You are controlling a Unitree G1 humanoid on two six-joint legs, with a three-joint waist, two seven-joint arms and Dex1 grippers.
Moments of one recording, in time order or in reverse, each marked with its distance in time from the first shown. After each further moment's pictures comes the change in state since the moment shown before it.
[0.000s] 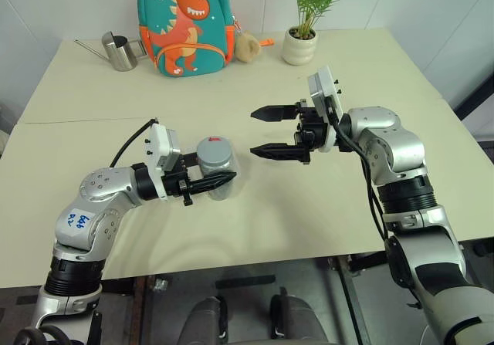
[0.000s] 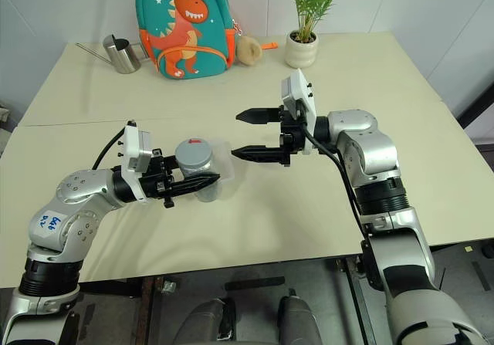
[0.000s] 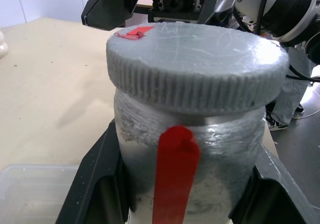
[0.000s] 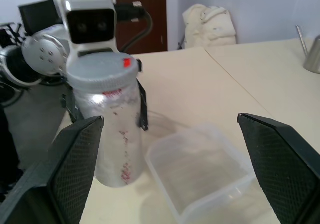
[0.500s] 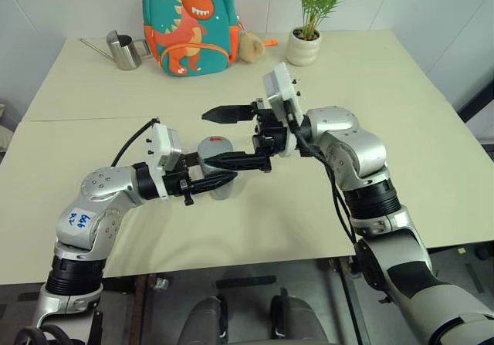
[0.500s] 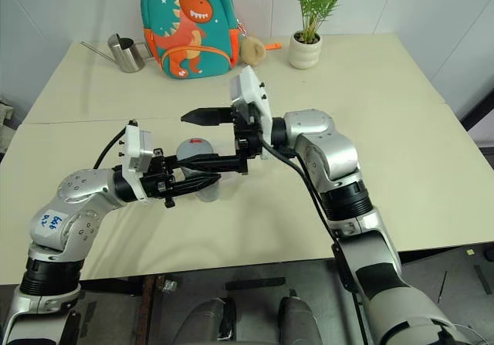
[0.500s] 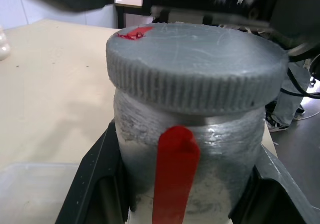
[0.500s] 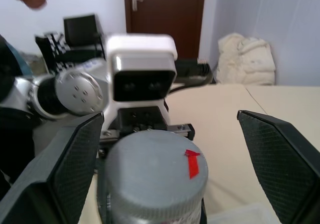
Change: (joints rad) left arm -0.006 -0.007 -0.009 0.001 0.001 -0.001 -0.001; right arm -0.035 0.204 0.092 -0.080 -0.056 -0.019 -0.103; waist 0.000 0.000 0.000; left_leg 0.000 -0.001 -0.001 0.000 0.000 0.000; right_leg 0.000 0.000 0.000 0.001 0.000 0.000
